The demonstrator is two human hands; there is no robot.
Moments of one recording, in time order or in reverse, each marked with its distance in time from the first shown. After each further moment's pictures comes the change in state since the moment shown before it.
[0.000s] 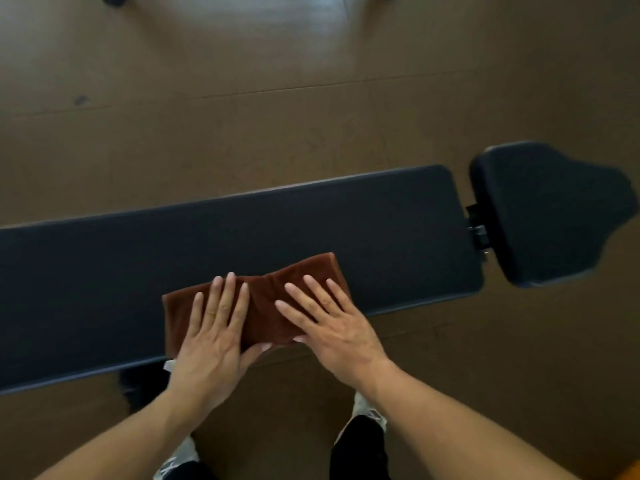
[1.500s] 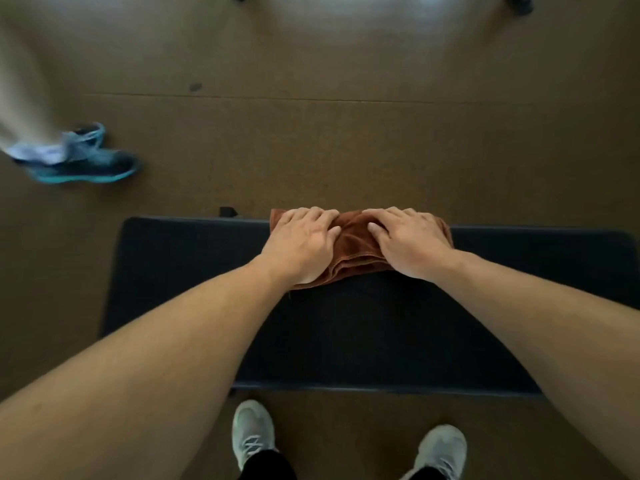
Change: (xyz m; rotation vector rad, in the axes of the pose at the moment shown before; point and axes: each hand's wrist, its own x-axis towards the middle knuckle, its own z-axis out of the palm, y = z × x) left_hand 0.148 -0.133 -0.105 -0.272 -0.060 -0.124; right_hand 0.244 -0.005 -0.118 0.232 -0.214 0.312
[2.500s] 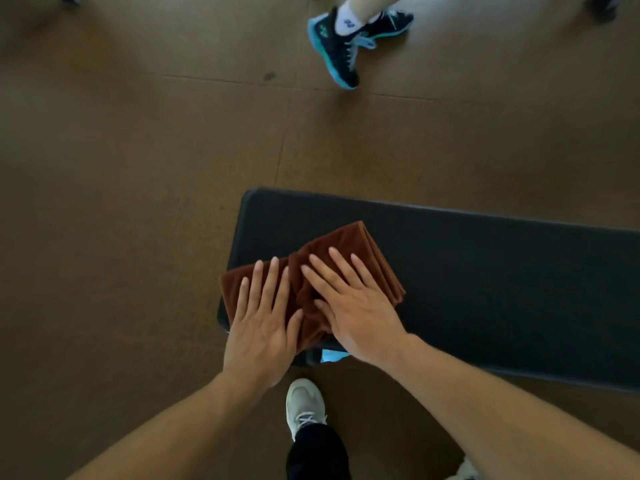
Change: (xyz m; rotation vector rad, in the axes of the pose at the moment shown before) left_hand -0.236 -0.160 0.082 0.080 0.225 -0.212; right_hand -0.061 -0.196 0.161 -0.180 0.136 -0.527
